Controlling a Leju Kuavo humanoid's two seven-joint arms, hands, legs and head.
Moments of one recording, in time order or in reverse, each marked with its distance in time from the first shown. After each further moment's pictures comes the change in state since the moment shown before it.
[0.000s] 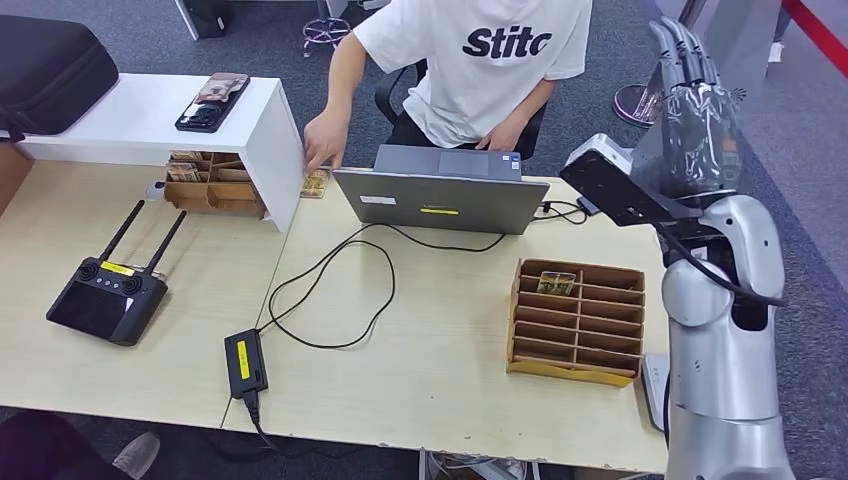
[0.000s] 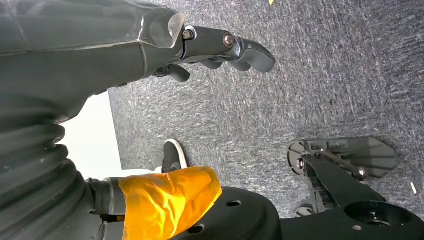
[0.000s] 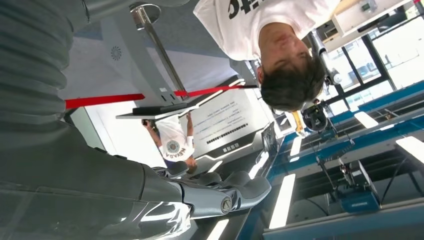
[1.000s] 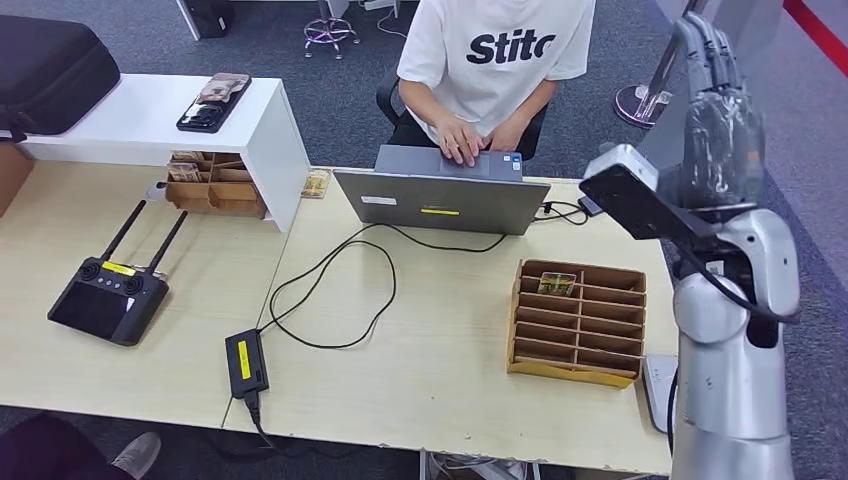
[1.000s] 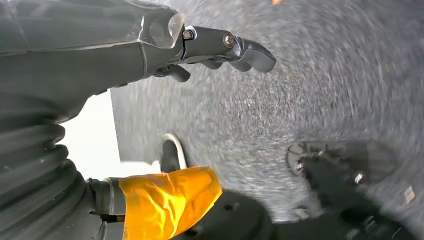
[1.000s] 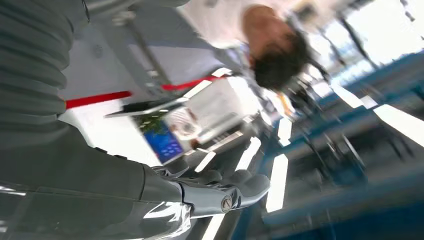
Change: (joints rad) left arm 0.001 -0.015 0.015 0.000 0.061 0.029 0.003; right arm 0.200 0.040 -0.026 -0.189 -0.120 -0.120 -0.111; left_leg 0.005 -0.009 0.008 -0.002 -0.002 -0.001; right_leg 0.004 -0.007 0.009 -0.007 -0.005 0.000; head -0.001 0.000
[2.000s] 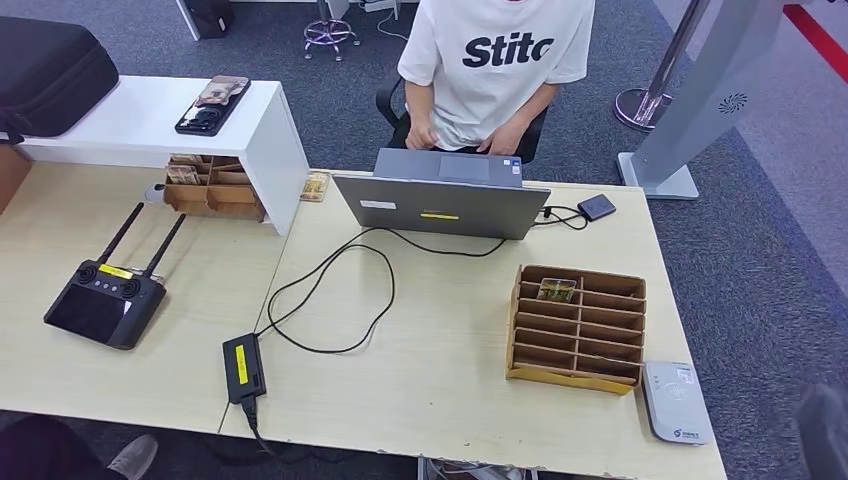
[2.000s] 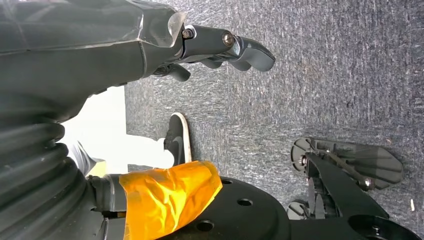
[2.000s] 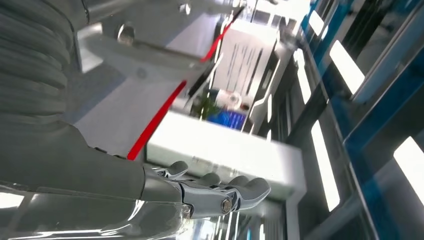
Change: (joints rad) left arm 0.021 -0.043 0.056 0.019 0.053 0.031 0.008; right arm 0.796 0.273 -0.252 -0.647 -0.454 -0.263 -0.150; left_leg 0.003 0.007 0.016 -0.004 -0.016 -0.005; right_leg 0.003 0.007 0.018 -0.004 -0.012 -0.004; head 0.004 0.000
